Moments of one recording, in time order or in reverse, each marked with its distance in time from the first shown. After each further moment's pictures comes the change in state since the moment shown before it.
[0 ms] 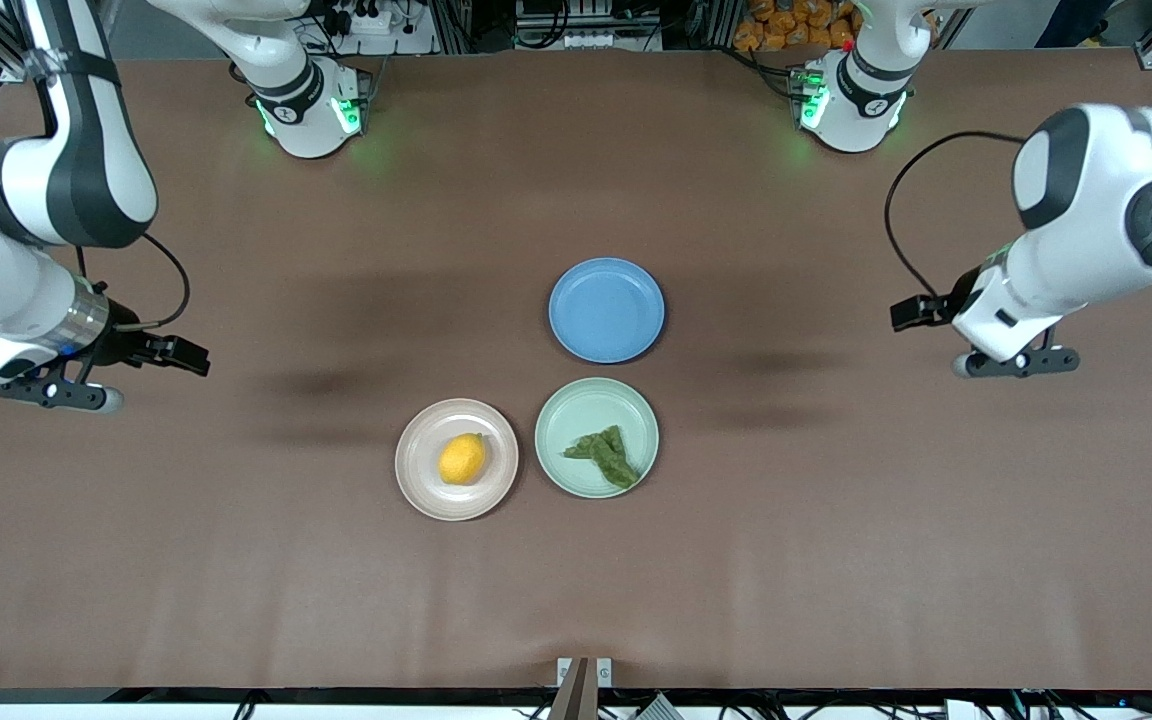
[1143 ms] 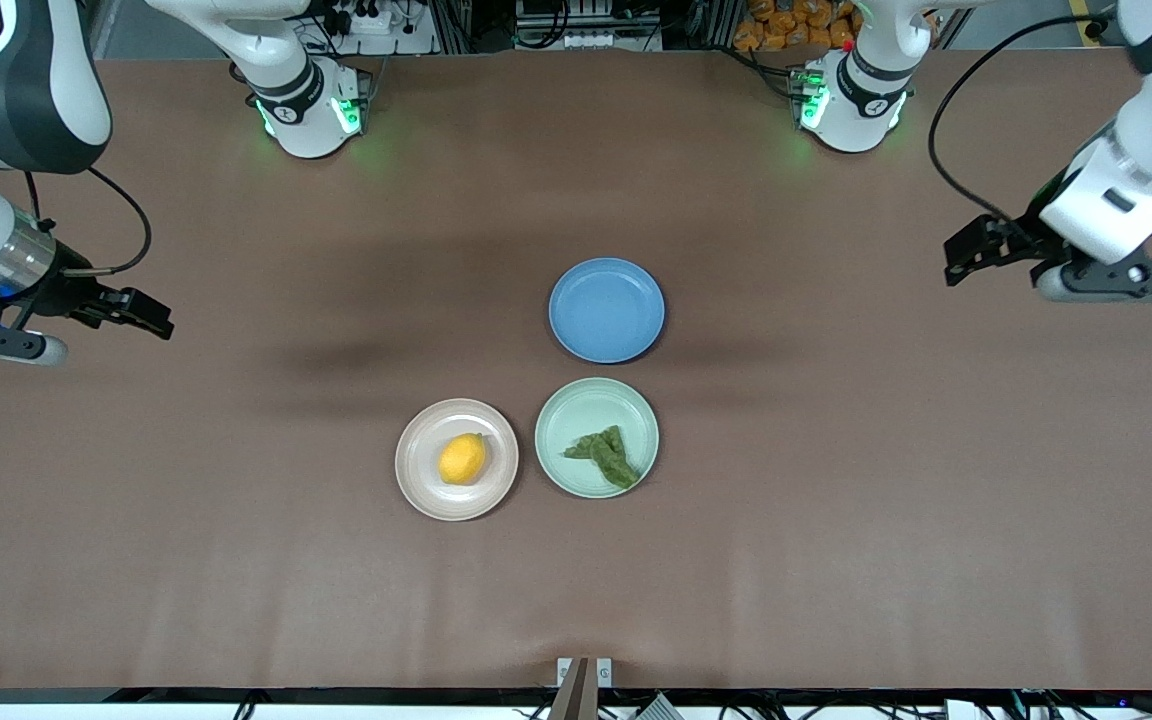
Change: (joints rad) left arm 0.001 -0.108 -0.034 0.264 0.000 -0.200 0.018; right arm 0.040 -0.135 -0.052 0.011 0.000 -0.102 0.014
